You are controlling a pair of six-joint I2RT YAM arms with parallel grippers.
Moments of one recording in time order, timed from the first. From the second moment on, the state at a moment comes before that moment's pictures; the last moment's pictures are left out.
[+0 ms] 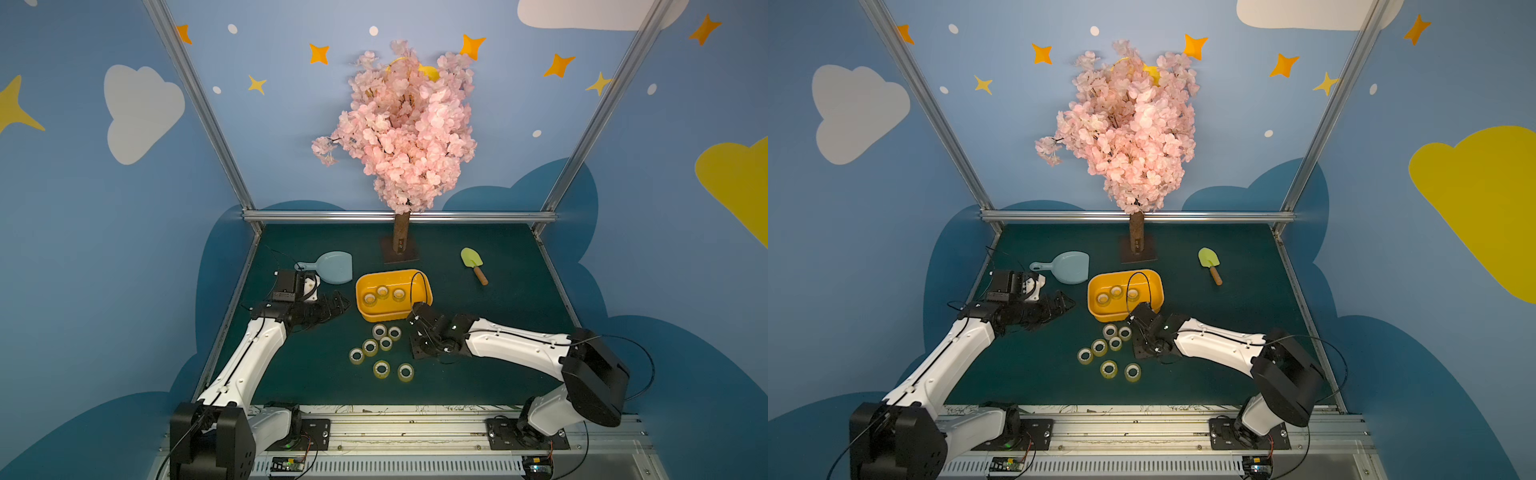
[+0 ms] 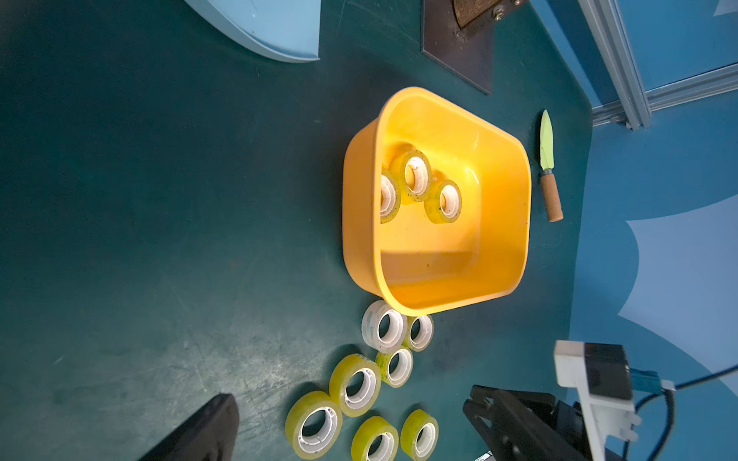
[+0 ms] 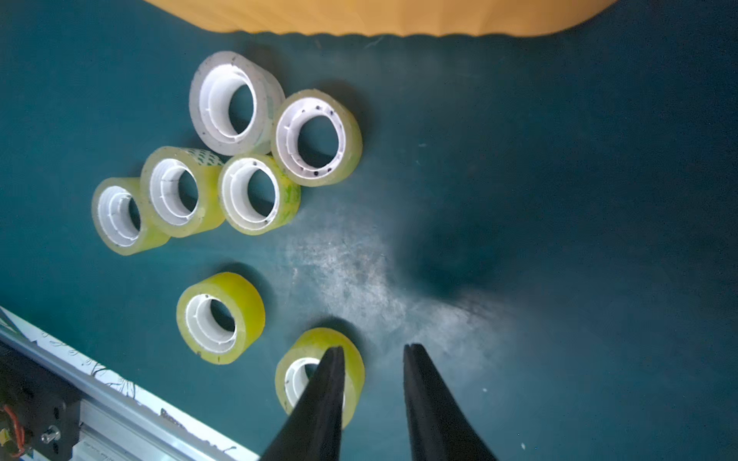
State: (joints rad) left arm -0.07 1.16 0.83 -0.65 0.46 -0.50; right arm 1.01 1.57 0.95 -0.54 0.01 0.71
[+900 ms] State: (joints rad) left arm -0.07 1.14 0.85 -0.69 0.43 -0.45; right arm 1.14 1.59 0.93 -0.61 -0.04 0.73
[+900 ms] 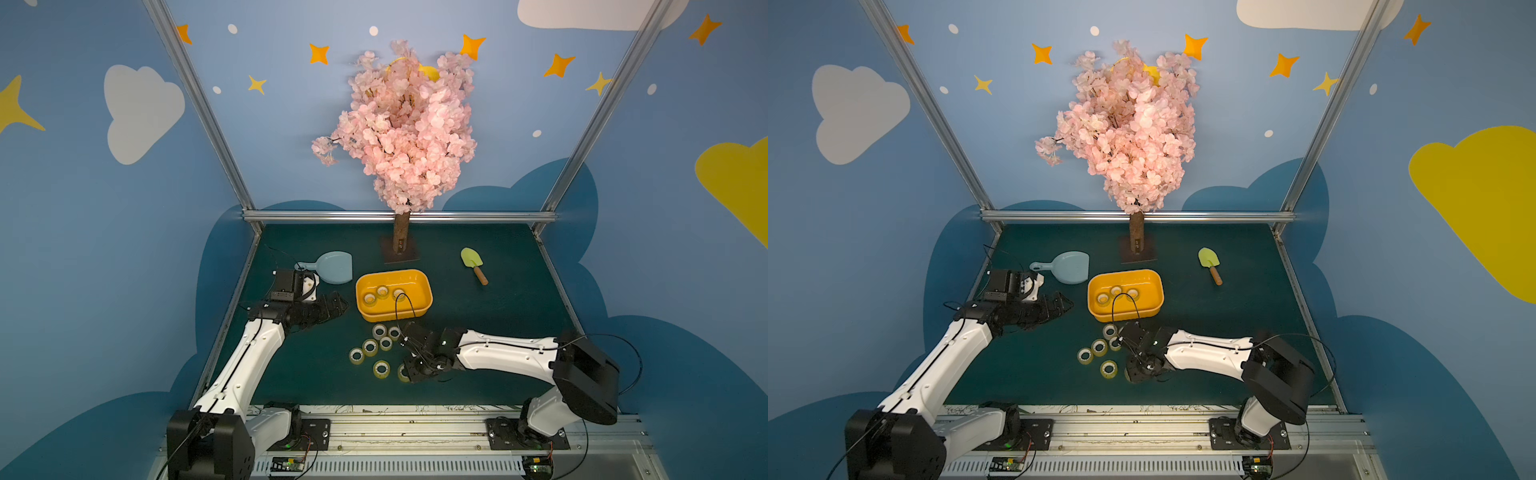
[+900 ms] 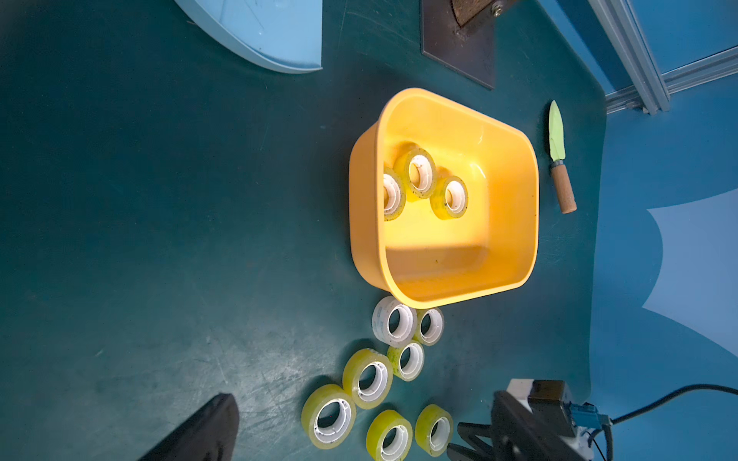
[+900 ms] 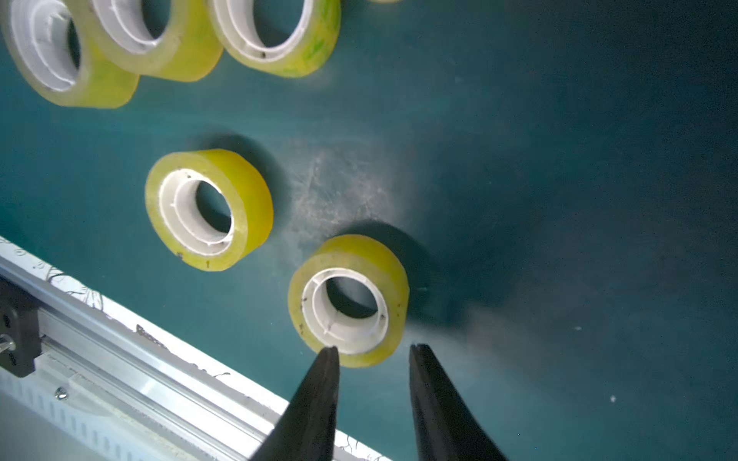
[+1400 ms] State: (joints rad) left arm -0.07 1.14 0.85 -0.69 0.42 -0.45; right arm 1.15 1.71 1.00 -0.66 0.06 0.79
